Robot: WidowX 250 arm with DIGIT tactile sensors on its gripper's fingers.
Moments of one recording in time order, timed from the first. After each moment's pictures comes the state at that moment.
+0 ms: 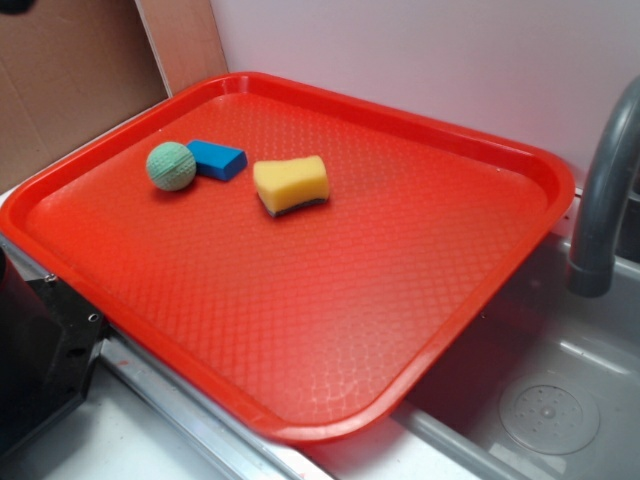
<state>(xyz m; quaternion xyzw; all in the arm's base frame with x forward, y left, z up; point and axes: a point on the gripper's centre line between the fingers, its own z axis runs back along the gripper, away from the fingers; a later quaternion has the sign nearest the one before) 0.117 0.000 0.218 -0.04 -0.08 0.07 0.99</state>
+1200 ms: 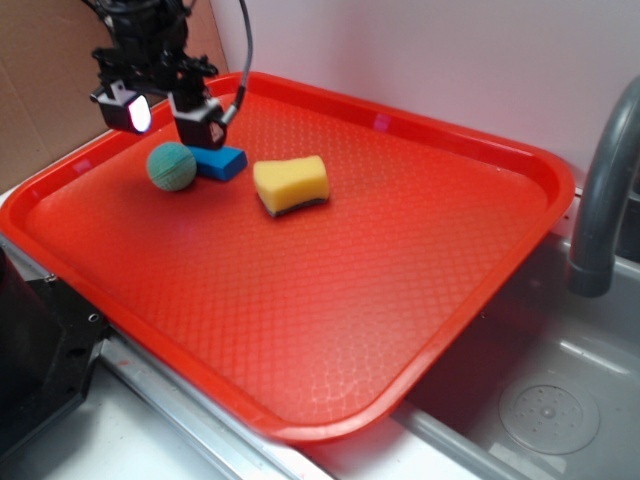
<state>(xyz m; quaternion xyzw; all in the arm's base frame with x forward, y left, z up) 0.221 0.074 0.053 0.03 0.00 0.18 0.98</state>
